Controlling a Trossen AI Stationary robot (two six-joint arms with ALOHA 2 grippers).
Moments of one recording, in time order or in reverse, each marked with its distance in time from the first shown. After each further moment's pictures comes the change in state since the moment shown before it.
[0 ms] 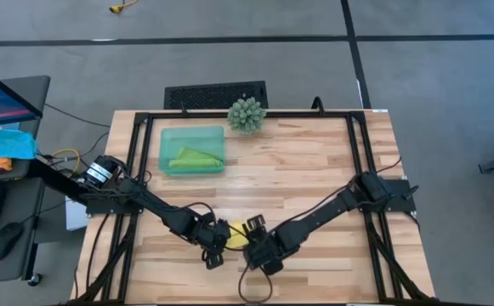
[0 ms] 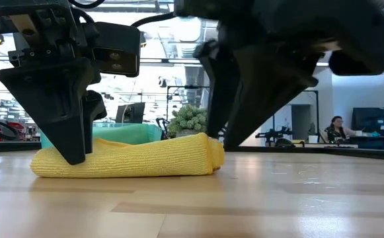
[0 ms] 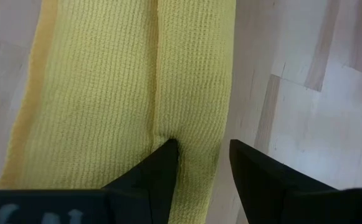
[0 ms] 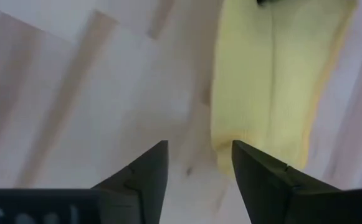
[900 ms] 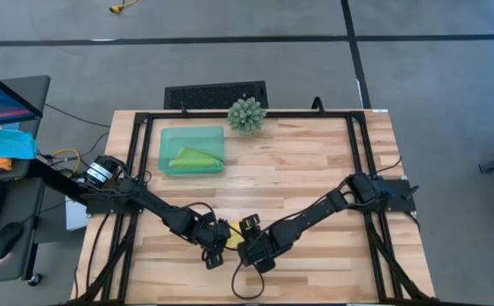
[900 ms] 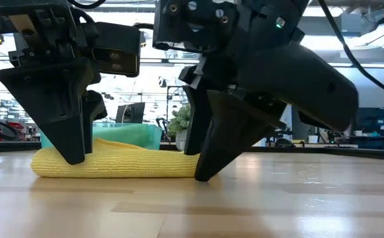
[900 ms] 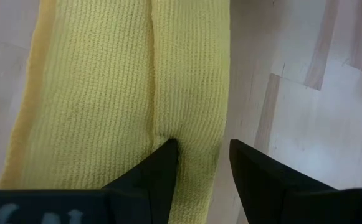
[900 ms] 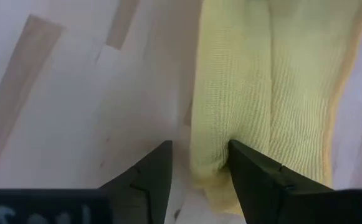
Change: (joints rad) left arm 0.000 0.000 0.000 -0.002 0.006 0.007; right arm -0.046 0.092 -0.023 0.143 0.048 -0.039
